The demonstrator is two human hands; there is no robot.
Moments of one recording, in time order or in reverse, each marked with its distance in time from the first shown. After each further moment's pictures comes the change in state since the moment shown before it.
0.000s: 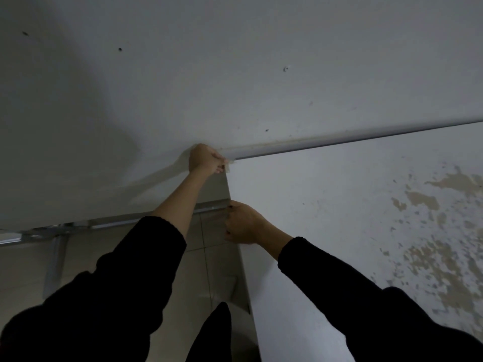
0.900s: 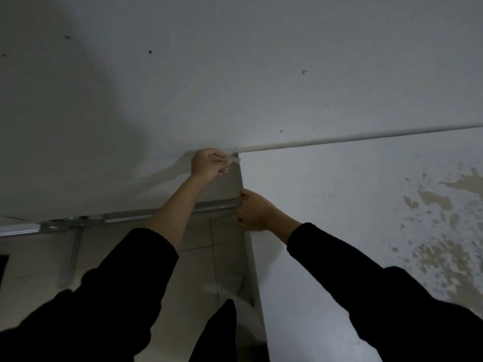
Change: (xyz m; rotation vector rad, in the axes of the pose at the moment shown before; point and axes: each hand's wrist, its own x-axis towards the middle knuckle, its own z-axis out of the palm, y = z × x) left_hand -0.046 -0.023 -0.018 -0.149 0.031 0.066; right_hand -0.003 0.007 0.007 -0.149 0.114 -0.046
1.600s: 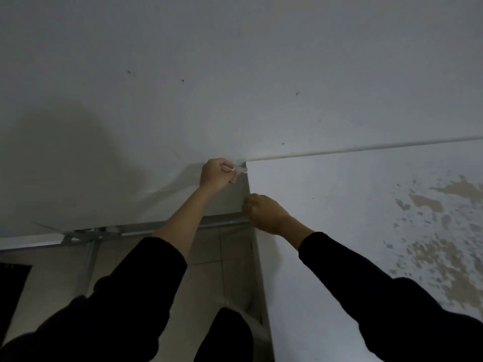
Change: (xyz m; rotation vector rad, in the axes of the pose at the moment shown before) left_hand -0.074 0.031 -0.014 0.167 0.088 0.104; right_hand -0.039 -0.023 -0.016 0.412 0.207 0.269
